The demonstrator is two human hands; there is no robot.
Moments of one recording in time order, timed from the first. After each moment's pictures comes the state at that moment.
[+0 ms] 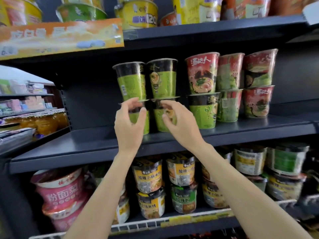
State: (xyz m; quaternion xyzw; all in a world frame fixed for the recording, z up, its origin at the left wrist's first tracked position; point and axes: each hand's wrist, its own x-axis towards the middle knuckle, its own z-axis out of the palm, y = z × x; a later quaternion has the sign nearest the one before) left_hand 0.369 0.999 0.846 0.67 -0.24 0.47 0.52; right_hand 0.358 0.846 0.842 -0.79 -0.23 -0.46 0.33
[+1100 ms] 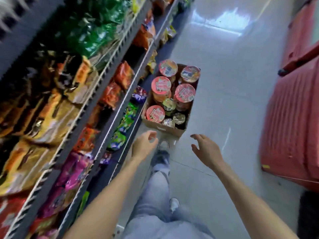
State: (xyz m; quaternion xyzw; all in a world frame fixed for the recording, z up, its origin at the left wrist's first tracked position) left_hand 0.108 0.335 0.275 0.79 -0.45 -0.37 0.18; right_hand -0.126 0.278 0.293 -0.79 0.55 0.05 0.27
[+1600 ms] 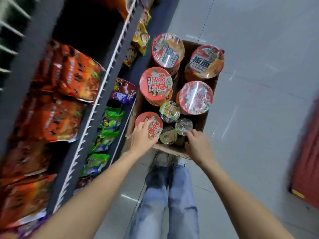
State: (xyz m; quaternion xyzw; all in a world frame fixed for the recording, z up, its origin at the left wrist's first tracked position) left_hand 0.166 0.077 0.033 0.79 -0.48 -0.39 0.01; right_hand -0.036 0.040 0.022 -0.79 0.53 0.15 0.28
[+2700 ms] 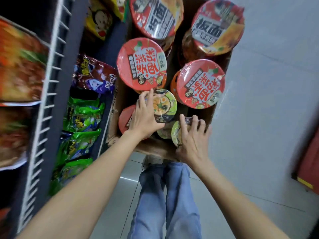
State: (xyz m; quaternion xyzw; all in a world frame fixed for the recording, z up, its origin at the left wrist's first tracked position) left_hand 0.161 0.001 -0.110 0.72 -0.60 -0.35 0.03; right_hand -0.014 0.030 -0.091 -0.76 0.57 0.24 0.19
